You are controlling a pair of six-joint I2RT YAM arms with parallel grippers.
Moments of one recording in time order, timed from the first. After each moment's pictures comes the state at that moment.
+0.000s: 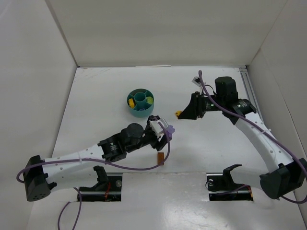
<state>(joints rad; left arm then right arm) -1.12 0.96 0.68 0.04 -0.08 0.04 0.38 1.20 1.17 -0.58 -0.89 0.28</state>
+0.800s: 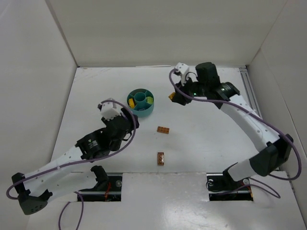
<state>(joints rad) -0.98 0.81 0.85 -0.58 -0.75 -0.90 0.48 1.42 1.47 -0.65 -0.47 -0.21</state>
